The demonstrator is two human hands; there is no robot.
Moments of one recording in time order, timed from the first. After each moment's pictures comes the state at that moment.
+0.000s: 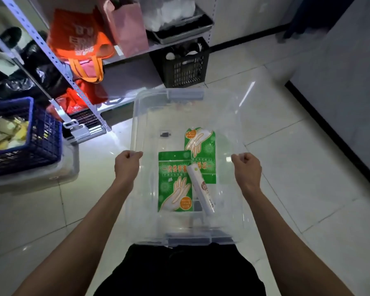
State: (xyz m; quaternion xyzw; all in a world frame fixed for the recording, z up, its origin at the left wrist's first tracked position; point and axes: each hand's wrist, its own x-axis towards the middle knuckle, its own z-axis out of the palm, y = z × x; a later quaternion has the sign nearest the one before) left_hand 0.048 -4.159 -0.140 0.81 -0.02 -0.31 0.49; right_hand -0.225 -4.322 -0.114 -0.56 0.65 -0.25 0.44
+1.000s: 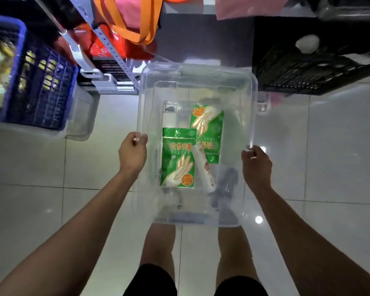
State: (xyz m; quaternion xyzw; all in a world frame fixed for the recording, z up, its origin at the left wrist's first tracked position) left_hand 0.404 -4.352 -0.389 0.86 0.16 -0.23 0.43; right_hand 0.229 -4.607 -0.399 -0.76 0.53 0.02 0.38
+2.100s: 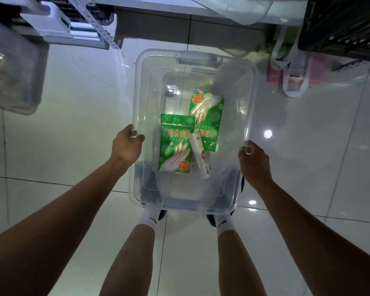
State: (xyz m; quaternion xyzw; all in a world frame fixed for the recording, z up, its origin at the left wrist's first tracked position) left_hand 0.412 -4.389 -0.691 0.86 0.20 -0.37 0.31; right_hand 0.248 -4.664 -0.683 -0.77 0.47 0.23 0.36
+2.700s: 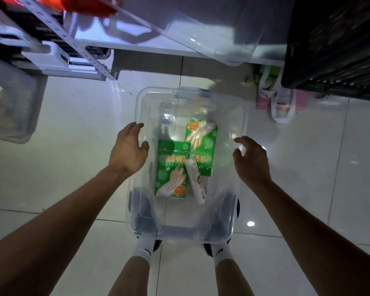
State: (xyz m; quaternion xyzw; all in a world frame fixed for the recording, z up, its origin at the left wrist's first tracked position) left_hand 0.470 -4.430 -0.678 0.93 -0.08 -0.31 0.20; right_hand 0.318 -4.696 -0.671 -0.85 0.38 0.14 0.34
